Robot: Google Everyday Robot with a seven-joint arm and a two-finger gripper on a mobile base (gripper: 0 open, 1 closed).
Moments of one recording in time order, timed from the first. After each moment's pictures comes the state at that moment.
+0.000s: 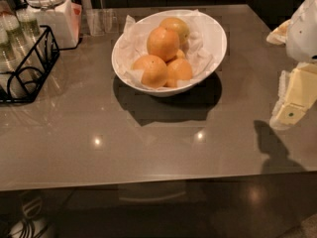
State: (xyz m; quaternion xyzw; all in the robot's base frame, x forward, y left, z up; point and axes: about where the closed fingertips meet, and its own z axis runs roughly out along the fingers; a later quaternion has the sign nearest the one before) arm 0.438 -0.217 0.976 -0.60 0.78 -0.03 0.16
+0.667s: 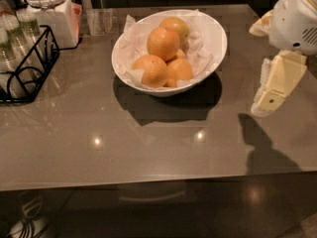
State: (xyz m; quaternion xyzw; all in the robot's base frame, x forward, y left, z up) arm 0.459 -0.191 0.983 -0.62 0.77 -0.01 0.19
